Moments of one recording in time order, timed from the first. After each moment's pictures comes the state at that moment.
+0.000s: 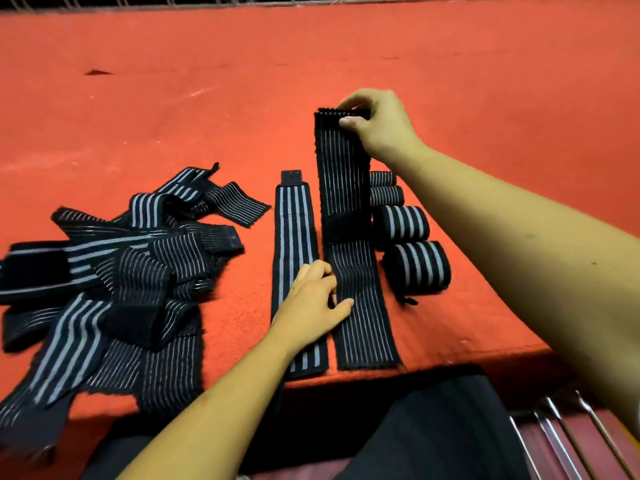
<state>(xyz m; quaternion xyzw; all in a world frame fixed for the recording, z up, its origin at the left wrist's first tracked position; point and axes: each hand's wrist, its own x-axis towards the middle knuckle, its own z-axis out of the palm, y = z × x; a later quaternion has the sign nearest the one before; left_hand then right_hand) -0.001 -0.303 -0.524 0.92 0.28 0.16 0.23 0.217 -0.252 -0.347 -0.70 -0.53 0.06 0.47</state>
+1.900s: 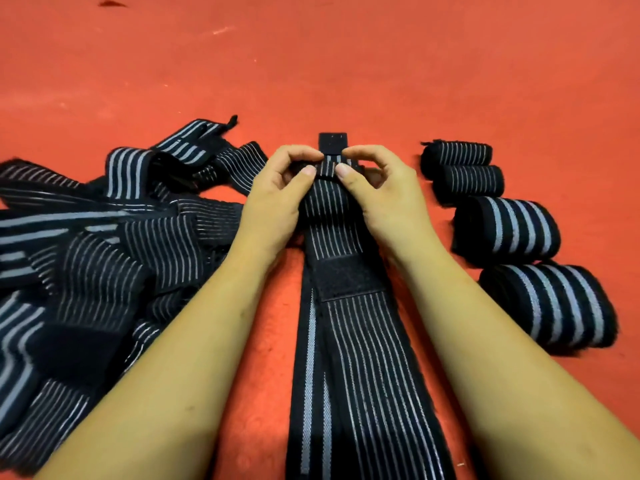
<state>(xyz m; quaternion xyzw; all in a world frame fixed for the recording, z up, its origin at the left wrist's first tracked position) 0.009 -0.150 -0.508 0.66 0.28 0.45 0.53 0.143 -0.214 -0.502 -0.60 -0.47 0.21 0.61</state>
